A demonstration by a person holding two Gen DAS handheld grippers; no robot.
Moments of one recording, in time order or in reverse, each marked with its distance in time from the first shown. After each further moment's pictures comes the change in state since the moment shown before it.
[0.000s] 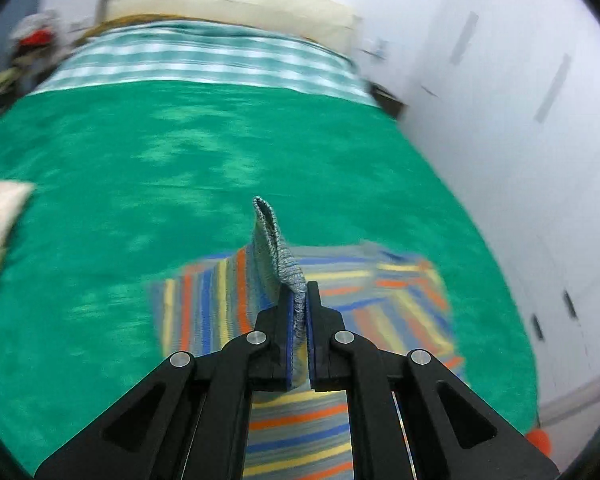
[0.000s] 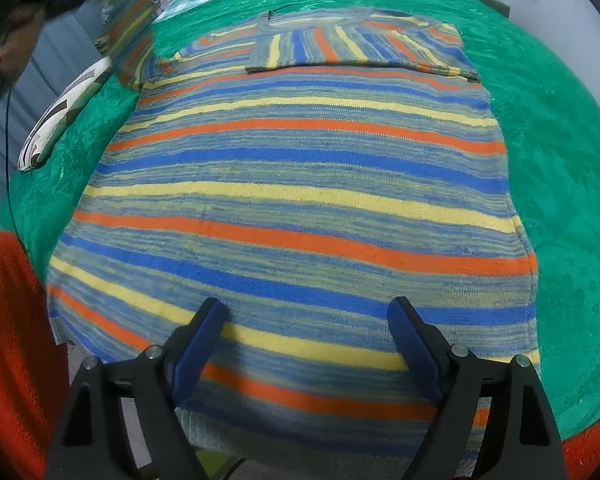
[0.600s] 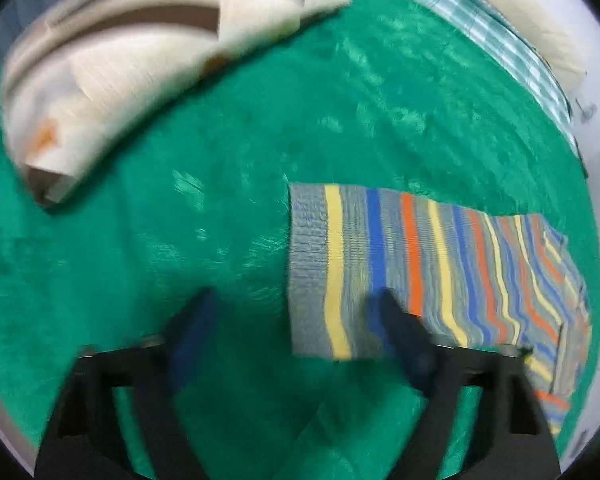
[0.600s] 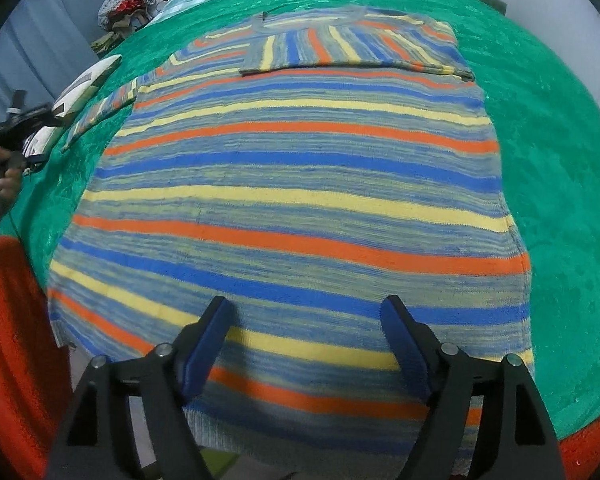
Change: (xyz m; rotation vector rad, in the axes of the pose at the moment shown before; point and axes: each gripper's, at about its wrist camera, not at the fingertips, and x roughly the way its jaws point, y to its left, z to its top) left arm -0.033 0.304 -0.152 -0.632 0.191 0.413; right arm -0.003 -0.003 0.001 0.008 0.003 -0.012
